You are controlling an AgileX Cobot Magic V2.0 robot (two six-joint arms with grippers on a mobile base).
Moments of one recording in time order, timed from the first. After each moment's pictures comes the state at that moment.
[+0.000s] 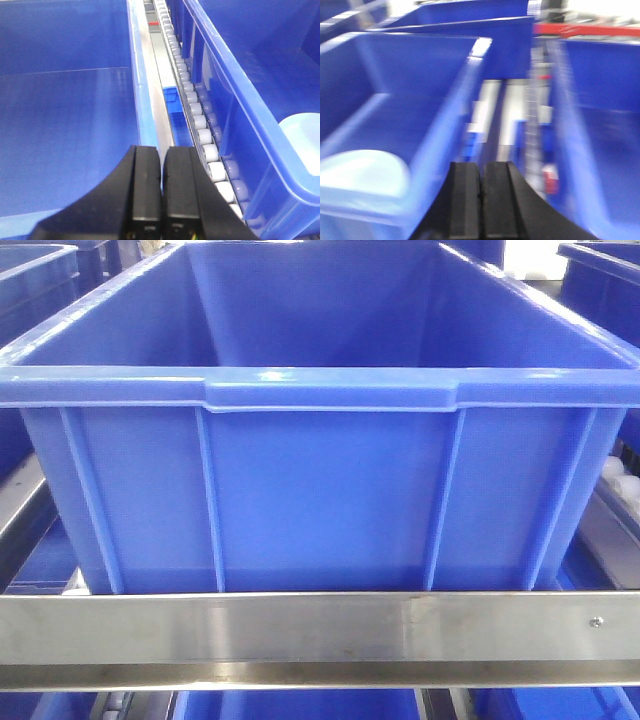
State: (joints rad) left arm -0.12 0.41 -0.43 -0.08 0.33 0.07; right arm 0.09 0.19 -0.20 0.10 0.09 -0.05
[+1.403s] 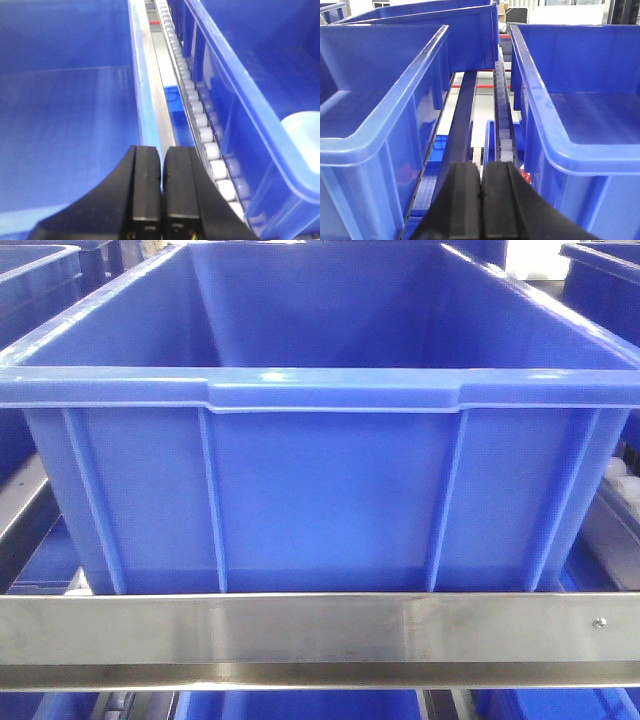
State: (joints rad) left arm -0.12 0.41 -0.40 -0.06 0.31 0.07; right arm 0.02 -0.01 0.03 0.09 0.01 -0.03
